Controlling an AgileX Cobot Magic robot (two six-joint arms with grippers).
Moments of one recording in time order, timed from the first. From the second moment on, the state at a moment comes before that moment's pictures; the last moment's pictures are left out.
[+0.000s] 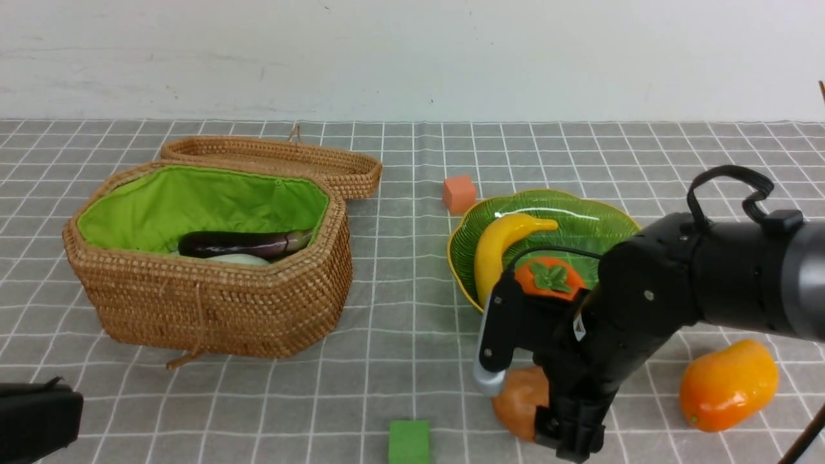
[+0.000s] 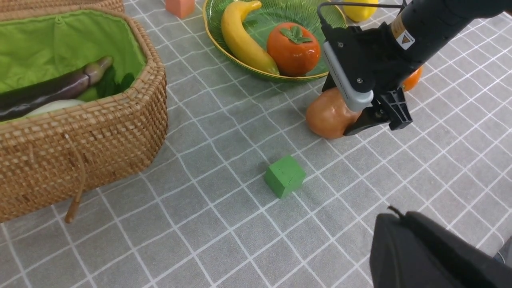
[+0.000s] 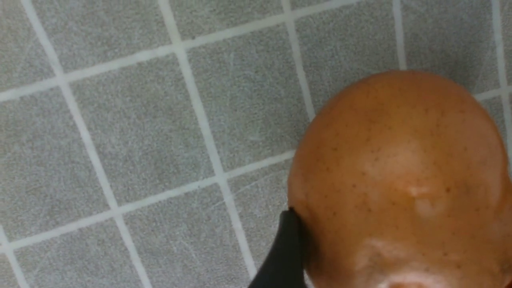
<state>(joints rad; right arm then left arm) 0.57 1.75 -1.06 0.04 0.65 -0.73 -0.77 0.53 -0.86 0.04 0.89 -0.23</state>
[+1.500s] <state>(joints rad) 0.66 2.24 -2.36 0.54 0.82 -0.64 -0.77 0.53 -0.85 0.44 0.97 -0.65</state>
